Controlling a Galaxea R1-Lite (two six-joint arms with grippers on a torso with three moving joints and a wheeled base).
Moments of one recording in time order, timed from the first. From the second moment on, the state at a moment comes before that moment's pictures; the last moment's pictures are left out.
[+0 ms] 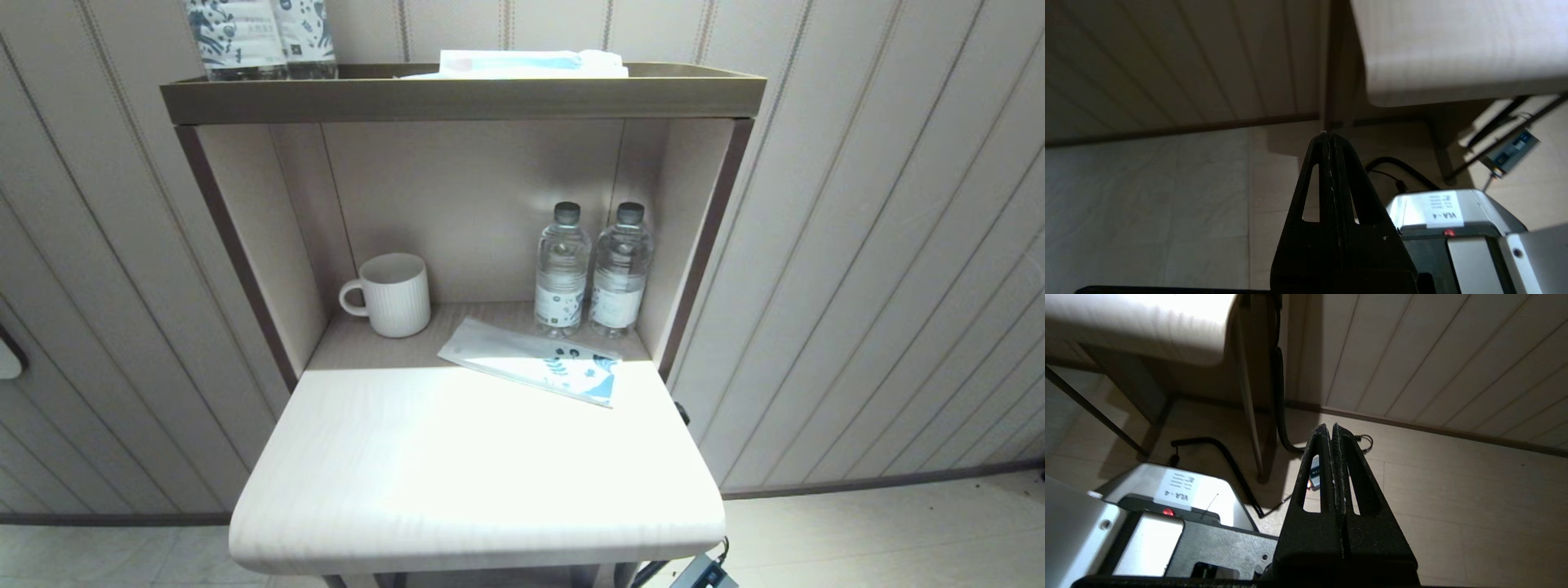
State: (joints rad) left arm -0.18 0.32 -0.77 0.83 0.15 0.00; right arm 0.03 0.22 -0.57 0.64 0.11 -0.13
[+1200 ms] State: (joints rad) left arm 0.00 0.00 -0.05 0.11 -0.07 0.20; right arm -0.01 0.00 -0.06 0.16 -0.02 -0.03
